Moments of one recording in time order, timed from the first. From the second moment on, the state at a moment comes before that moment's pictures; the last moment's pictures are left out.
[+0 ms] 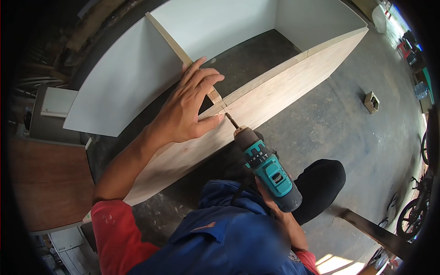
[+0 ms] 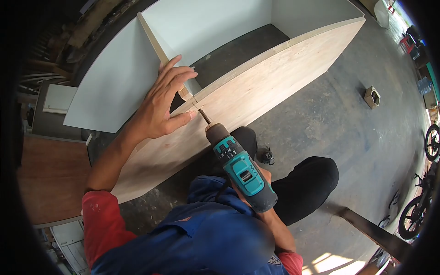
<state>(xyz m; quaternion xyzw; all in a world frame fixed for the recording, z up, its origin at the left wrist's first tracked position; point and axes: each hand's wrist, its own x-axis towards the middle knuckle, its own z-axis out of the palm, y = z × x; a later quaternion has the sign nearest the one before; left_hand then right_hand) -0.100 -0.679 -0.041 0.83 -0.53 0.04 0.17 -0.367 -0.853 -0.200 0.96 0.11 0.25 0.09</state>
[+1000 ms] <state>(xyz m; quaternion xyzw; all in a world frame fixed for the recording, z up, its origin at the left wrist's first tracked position) -0.077 -0.682 -0.047 0.77 -0.61 0.04 0.17 -0.367 -0.841 -0.184 0.83 -0.06 0.19 -0.52</state>
